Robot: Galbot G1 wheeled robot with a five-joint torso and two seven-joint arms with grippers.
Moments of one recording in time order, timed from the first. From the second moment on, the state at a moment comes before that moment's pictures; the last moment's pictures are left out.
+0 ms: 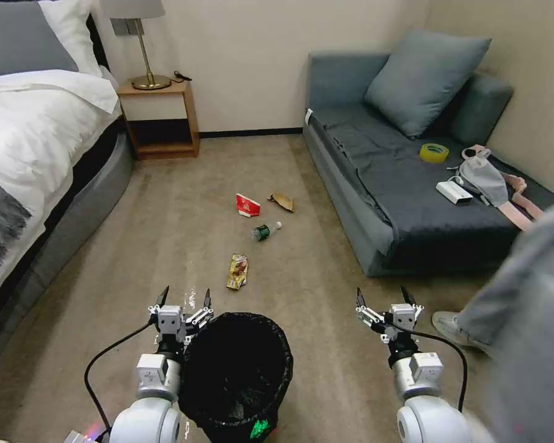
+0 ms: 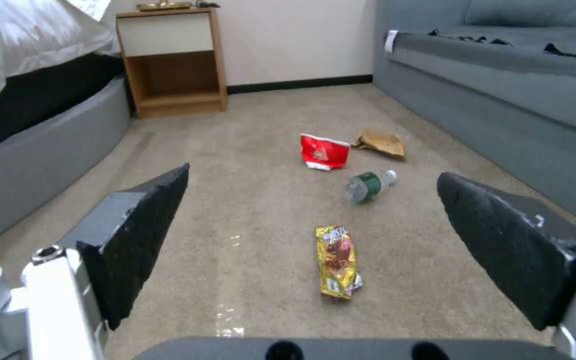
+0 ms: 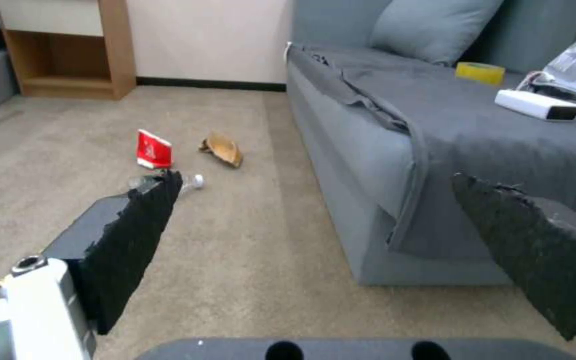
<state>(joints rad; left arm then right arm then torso) 1.55 -1.50 -0.55 -2.00 0.00 0.00 0.00 -1.55 1.50 0.55 2.00 0.00 0.00 0.00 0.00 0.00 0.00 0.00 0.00</state>
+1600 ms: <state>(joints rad) 1.67 -1.42 -0.53 -2.42 -0.39 0.60 -0.34 -1.63 1.52 0.69 2.36 0.12 -0.13 0.16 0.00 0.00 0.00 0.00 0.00</state>
